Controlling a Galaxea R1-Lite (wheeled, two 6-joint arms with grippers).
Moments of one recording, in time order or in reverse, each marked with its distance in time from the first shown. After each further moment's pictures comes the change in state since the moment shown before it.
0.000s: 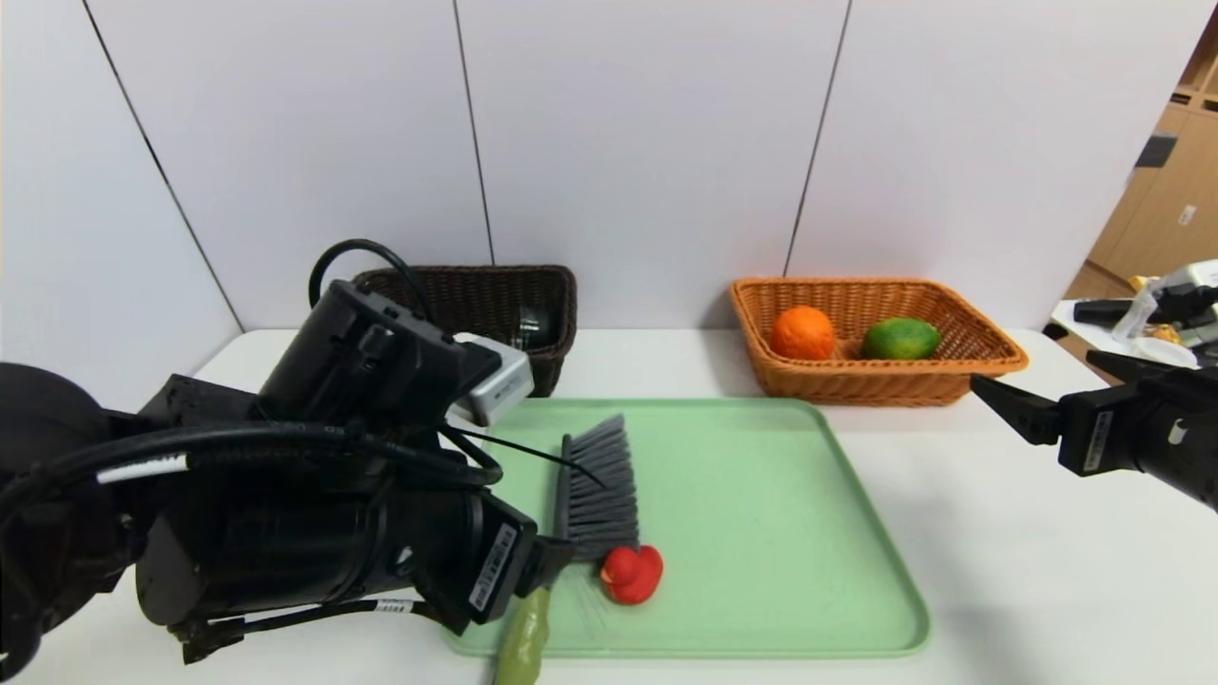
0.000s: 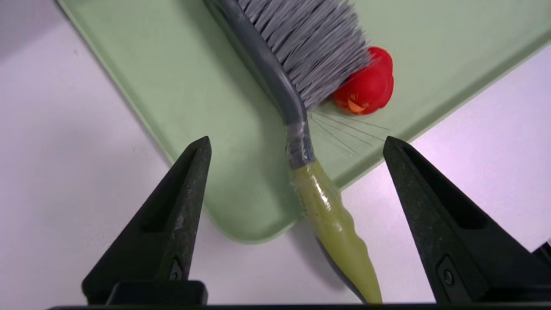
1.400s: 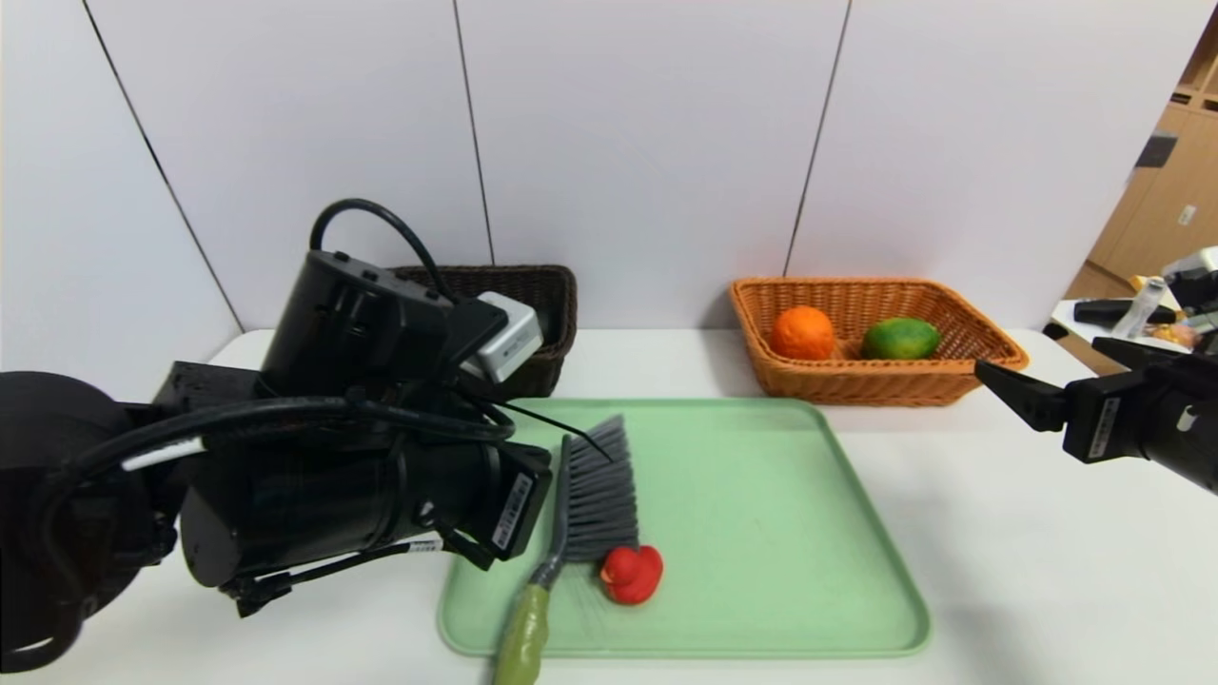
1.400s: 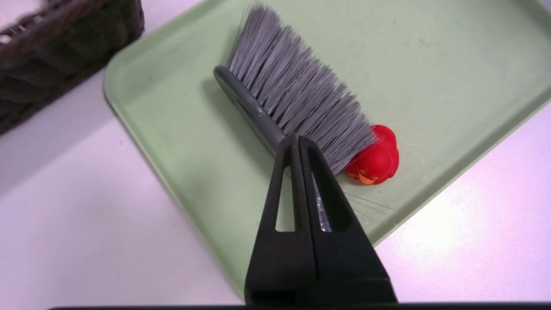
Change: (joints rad) left arm 0.043 -0.001 0.058 -0.275 0.002 0.131; right arm -0.005 -0.005 -0.022 0.000 0.000 0.001
